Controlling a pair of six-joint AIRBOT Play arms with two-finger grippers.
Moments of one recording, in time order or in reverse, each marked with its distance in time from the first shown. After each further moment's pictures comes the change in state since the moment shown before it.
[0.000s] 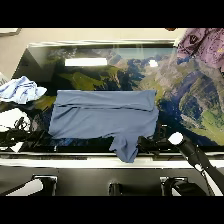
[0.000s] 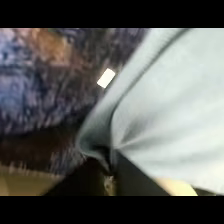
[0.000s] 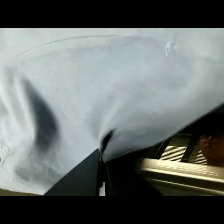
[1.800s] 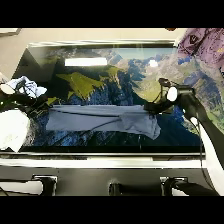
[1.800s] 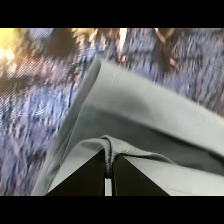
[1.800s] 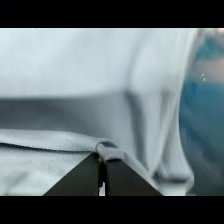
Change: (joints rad) left arm -0.288 -0.328 0.716 0.287 -0.068 -0.266; right arm -0.003 -0.394 0.802 -0.655 0.214 0.159
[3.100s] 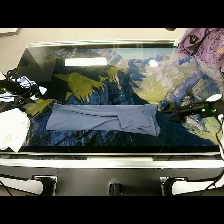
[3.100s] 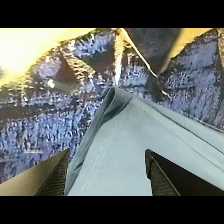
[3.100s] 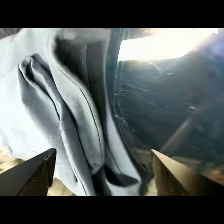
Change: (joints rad) left arm 0.002 -0.072 0.306 0.123 -0.227 -0.090; right arm -0.578 -0.240 -0.033 0.632 0.215 -0.584
